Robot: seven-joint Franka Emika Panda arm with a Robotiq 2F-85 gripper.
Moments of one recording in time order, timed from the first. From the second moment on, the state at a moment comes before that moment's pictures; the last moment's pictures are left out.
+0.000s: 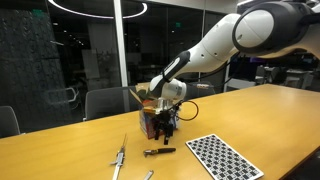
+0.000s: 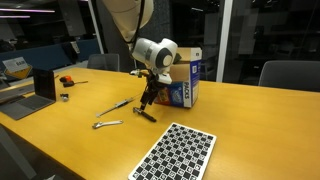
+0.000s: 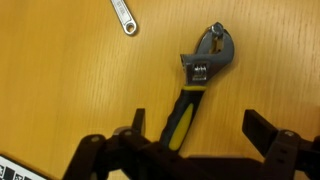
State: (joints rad) arm 0.16 0.76 0.06 -1.59 0.34 2.05 1.44
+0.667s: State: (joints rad) arm 0.20 0.81 0.06 -1.58 0.33 2.01 1.53
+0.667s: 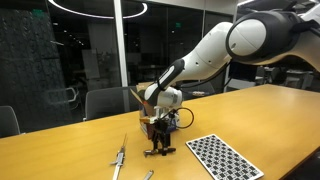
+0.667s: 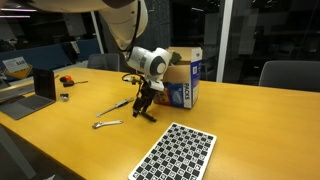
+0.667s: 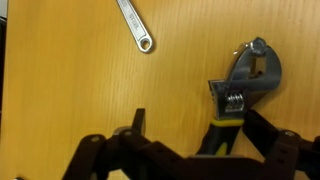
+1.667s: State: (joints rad) arm 0.22 0.82 0.06 -1.59 0.24 1.96 1.47
